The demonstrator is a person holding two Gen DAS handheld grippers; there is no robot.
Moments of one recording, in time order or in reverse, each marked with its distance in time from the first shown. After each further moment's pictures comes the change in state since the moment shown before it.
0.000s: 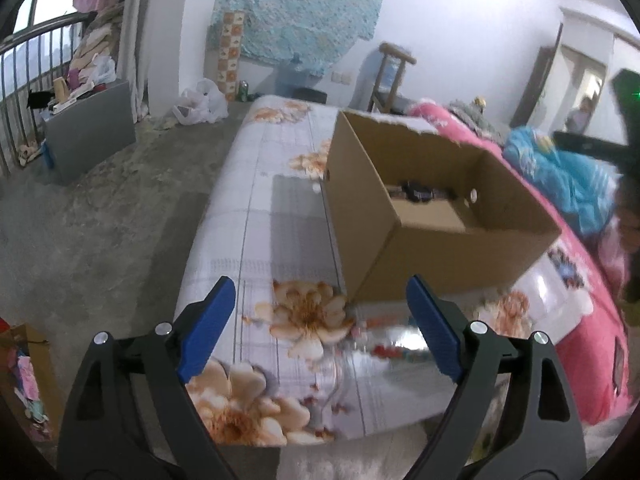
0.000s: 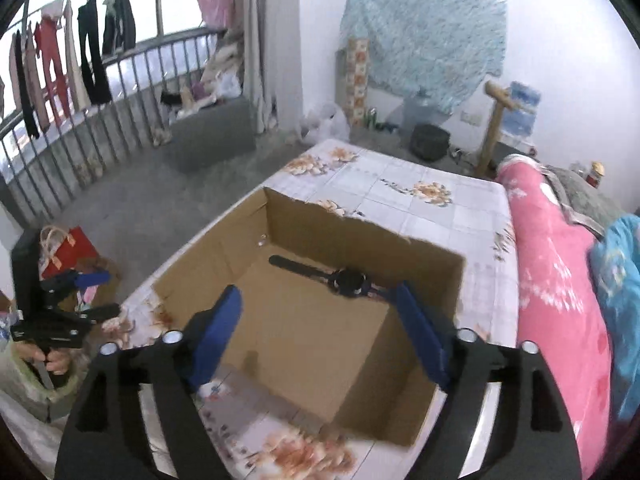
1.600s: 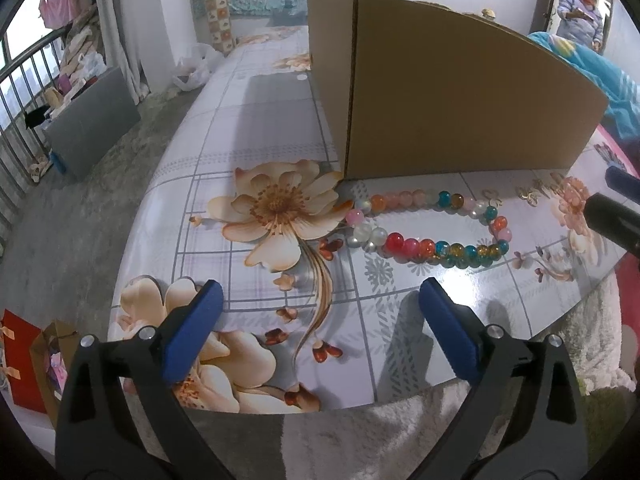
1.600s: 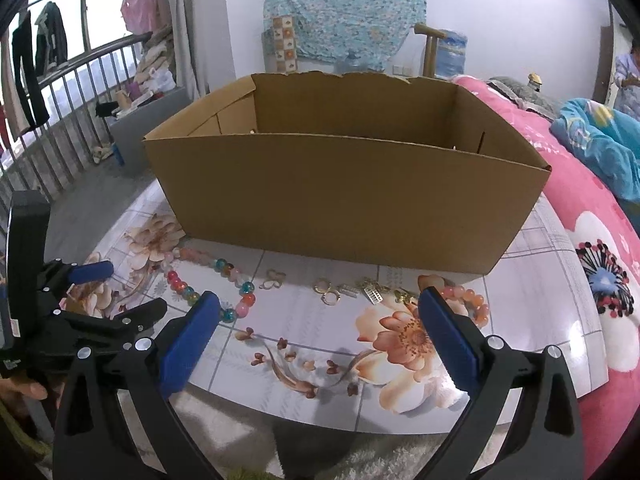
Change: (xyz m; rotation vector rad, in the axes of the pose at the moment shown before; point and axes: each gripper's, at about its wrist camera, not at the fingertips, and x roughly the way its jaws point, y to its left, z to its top) left arm 0.063 -0.034 -0.064 0.139 0.193 0.135; right arm 0.049 0.099 -0.158 0.218 0.055 -0.195
